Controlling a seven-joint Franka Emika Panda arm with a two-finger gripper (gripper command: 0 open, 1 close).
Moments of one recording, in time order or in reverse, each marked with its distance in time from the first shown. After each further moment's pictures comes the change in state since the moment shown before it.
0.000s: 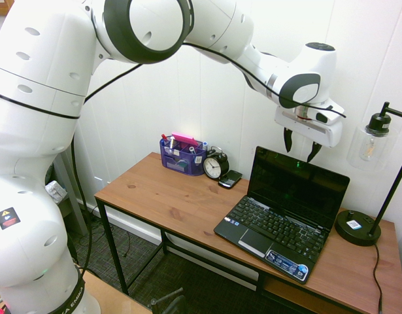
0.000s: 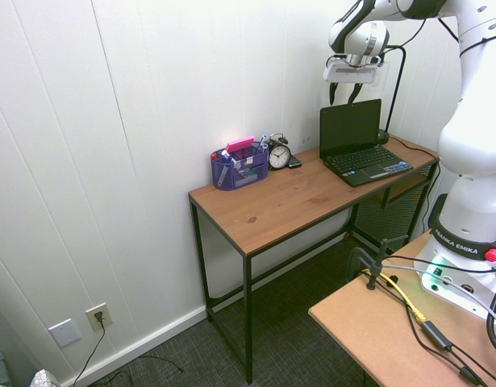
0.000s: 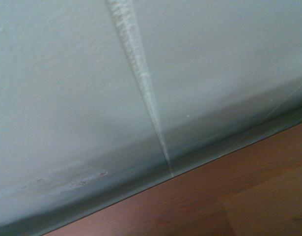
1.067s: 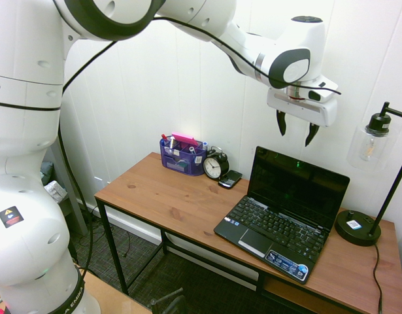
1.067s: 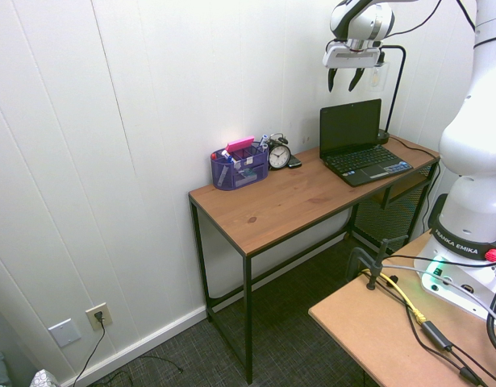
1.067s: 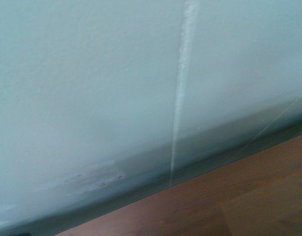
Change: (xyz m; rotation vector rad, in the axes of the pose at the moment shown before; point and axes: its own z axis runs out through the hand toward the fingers) arm -0.022 -0.007 -0.055 0.027 0.063 -0.030
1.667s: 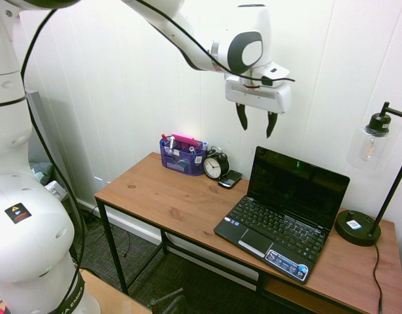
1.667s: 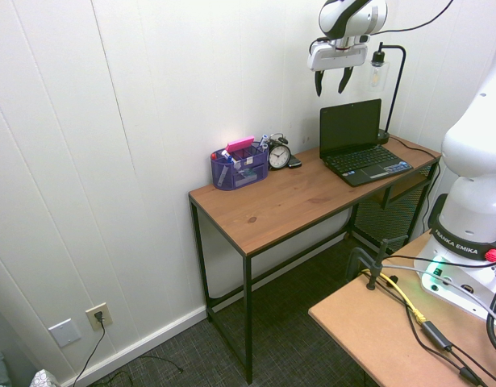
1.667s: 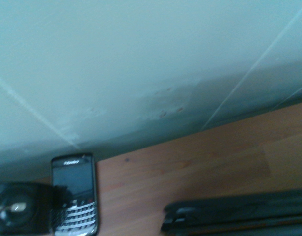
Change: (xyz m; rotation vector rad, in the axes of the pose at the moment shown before) arm -0.102 -0.015 -0.038 -0.058 0.006 -0.097
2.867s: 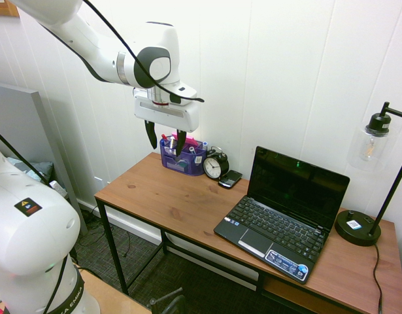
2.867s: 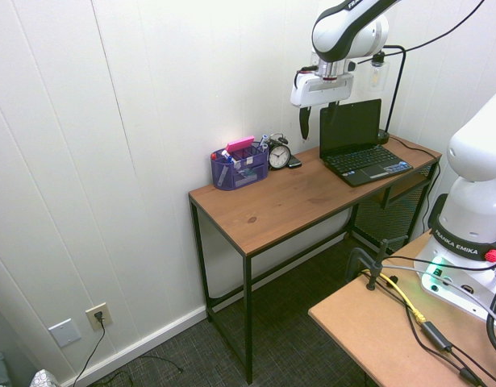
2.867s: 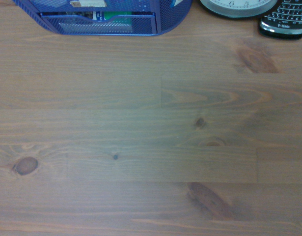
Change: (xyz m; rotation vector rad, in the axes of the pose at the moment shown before) arm -0.266 0.030 -0.011 -0.065 -0.220 -0.287
